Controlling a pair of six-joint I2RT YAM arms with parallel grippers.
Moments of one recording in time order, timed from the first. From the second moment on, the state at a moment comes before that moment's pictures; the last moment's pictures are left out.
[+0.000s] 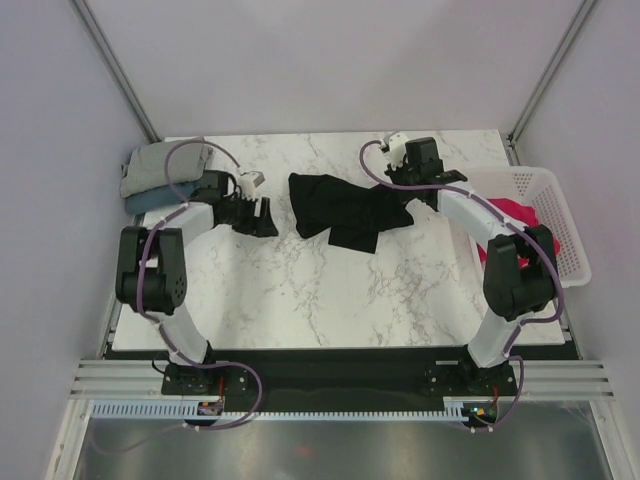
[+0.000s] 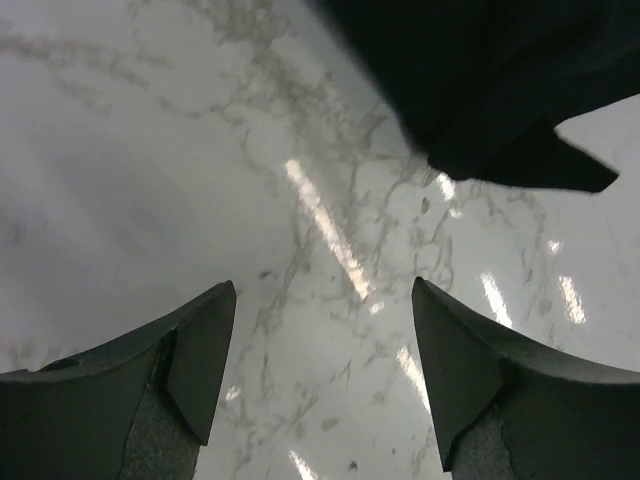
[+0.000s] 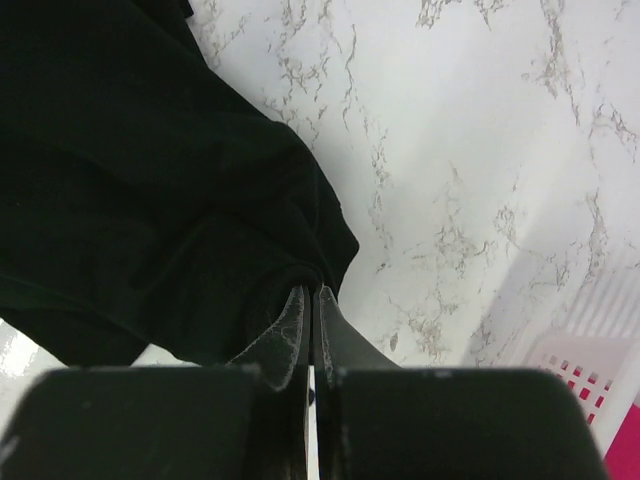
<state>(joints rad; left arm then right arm) -0.05 1.75 1.07 -0.30 0.59 0.16 0.30 1.77 1.35 -0.32 -0.01 -0.27</state>
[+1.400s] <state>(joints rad) -0.09 2.27 1.69 -0.37 0.97 -0.18 0.25 1.52 1.33 -0.38 -0.03 -0.24</state>
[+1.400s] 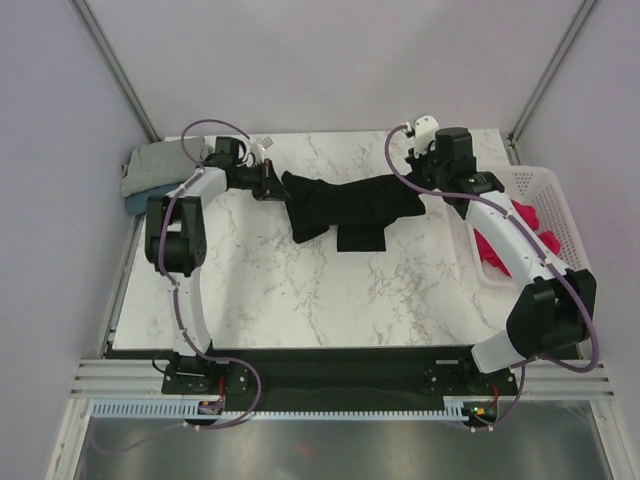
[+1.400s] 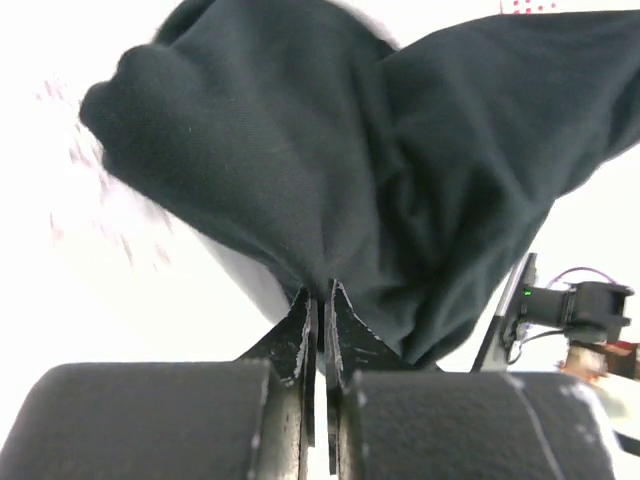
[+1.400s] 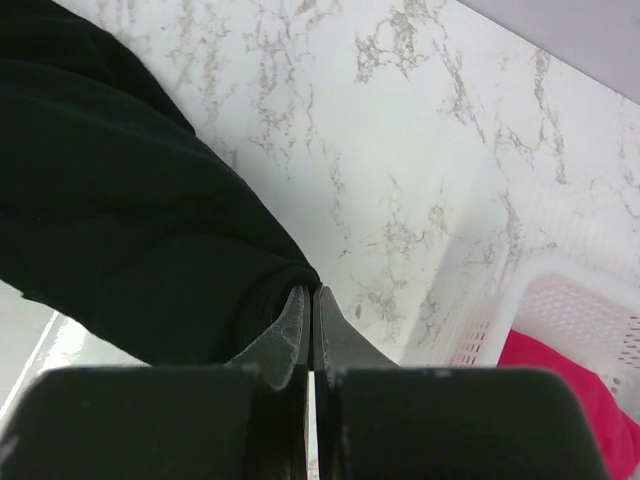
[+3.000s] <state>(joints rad) -0.54 1.50 1.13 -0.75 0.27 0.37 0.14 1.83 1.44 -0.28 -0.51 0.03</state>
